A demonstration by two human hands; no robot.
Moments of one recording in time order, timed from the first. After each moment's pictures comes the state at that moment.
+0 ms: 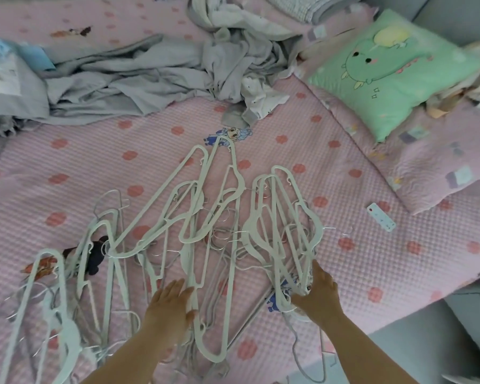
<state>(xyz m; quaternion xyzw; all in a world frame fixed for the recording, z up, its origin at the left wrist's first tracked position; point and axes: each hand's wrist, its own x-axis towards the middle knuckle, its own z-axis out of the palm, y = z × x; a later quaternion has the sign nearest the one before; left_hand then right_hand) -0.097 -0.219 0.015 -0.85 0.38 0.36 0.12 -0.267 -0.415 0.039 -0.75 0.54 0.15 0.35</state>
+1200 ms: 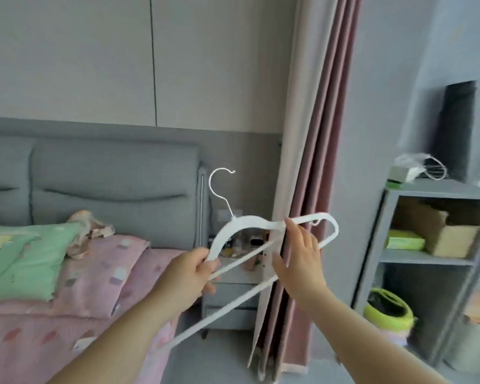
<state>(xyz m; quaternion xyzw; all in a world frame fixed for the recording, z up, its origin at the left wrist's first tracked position) -0.504 -0.315 0.390 -0.43 0.77 0.34 -0.31 -0.686 -0.263 0.381 -0.56 0.72 -0.41 -0.03</state>
